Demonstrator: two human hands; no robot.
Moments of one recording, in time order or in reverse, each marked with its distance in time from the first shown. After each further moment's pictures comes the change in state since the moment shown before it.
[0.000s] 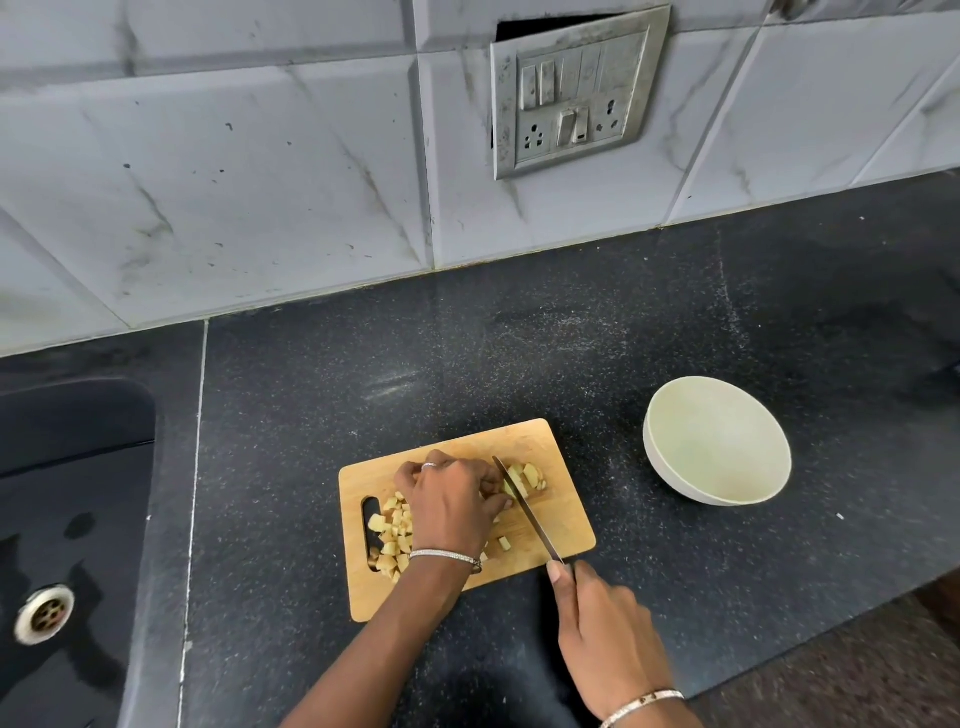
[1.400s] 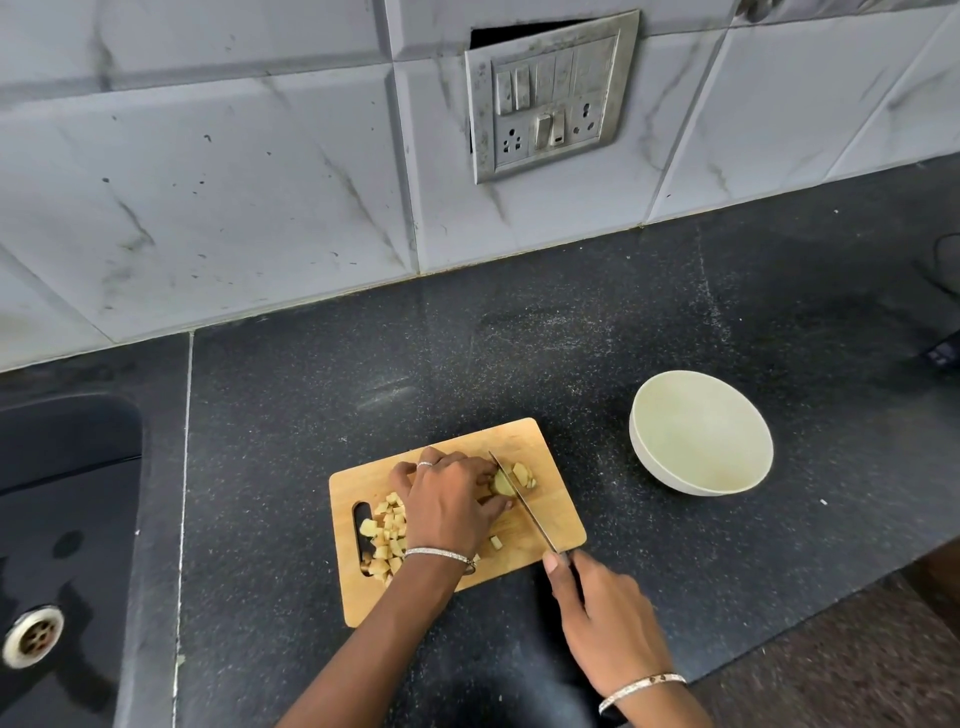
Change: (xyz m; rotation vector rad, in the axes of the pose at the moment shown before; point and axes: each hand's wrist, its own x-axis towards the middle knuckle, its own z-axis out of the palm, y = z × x) left_hand 0.002 0.000 0.006 0.088 0.017 0.064; right_hand 0.011 0.021 0.010 0.085 0.122 -0.083
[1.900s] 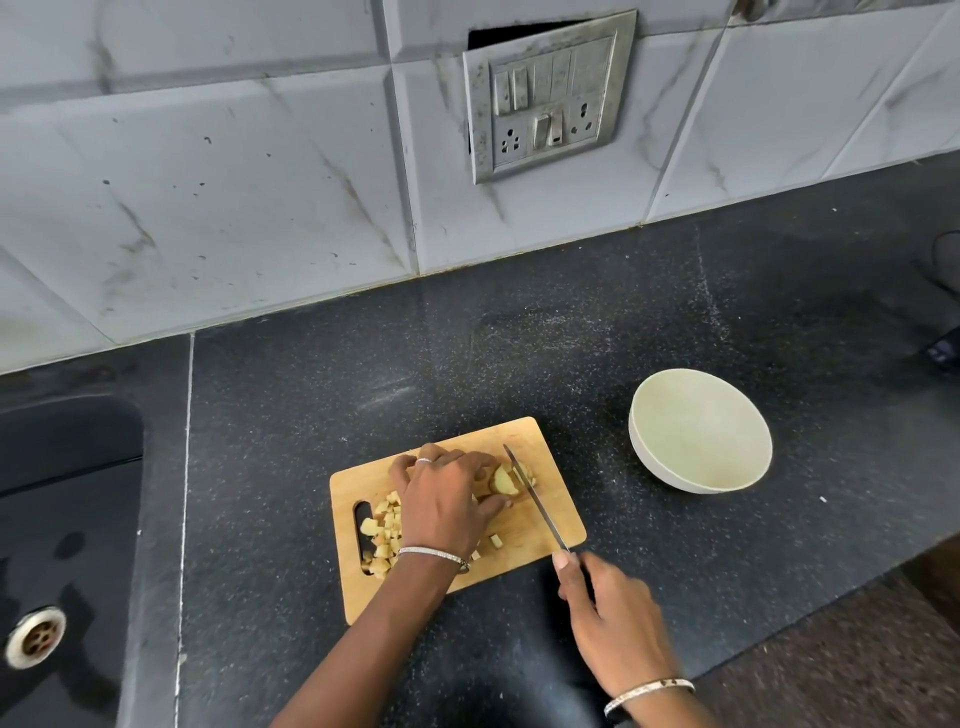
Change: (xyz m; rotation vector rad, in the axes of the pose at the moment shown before) left_hand -0.001 -0.005 -0.004 -0.028 0.033 0.064; right_hand -0.002 0.005 -0.001 0.090 0.035 0.023
